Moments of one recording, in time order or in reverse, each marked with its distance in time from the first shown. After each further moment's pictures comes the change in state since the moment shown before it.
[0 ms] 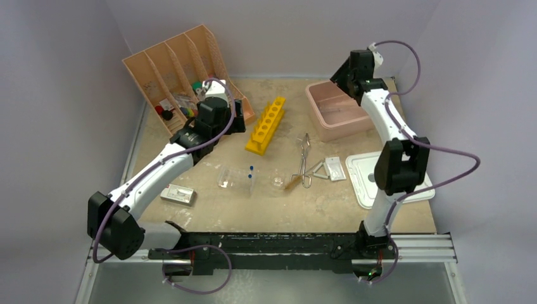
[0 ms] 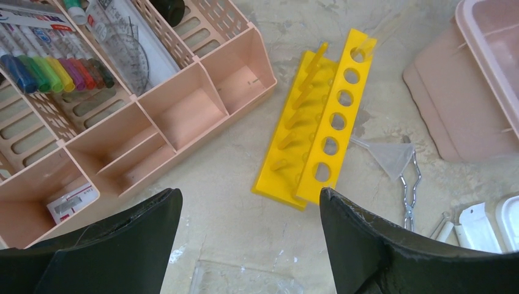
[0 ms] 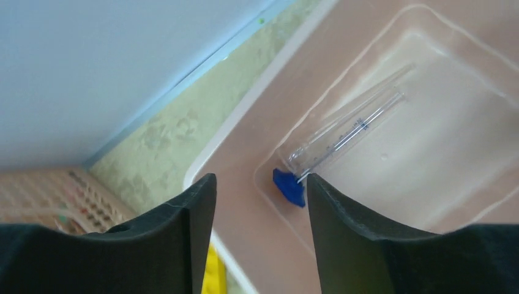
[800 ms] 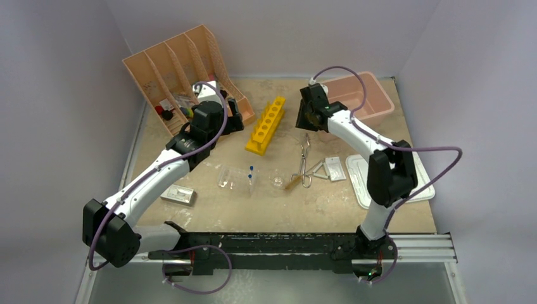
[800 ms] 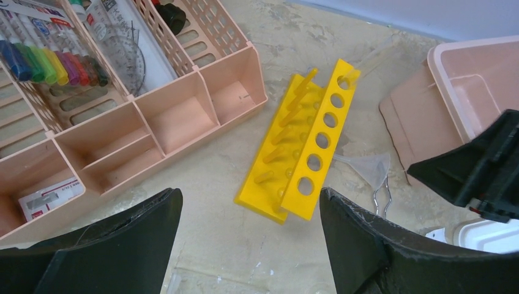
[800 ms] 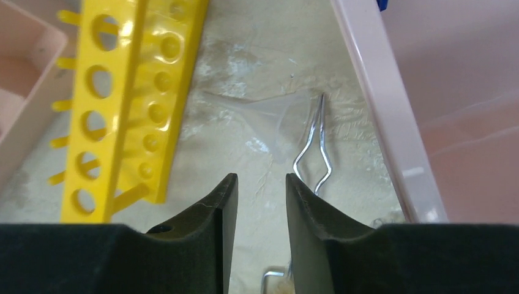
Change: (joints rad) left arm 0.005 -0.079 -0.077 0.092 -0.026 -0.108; right arm 0.339 -0.158 -0.296 -0.108 -0.024 -0.205
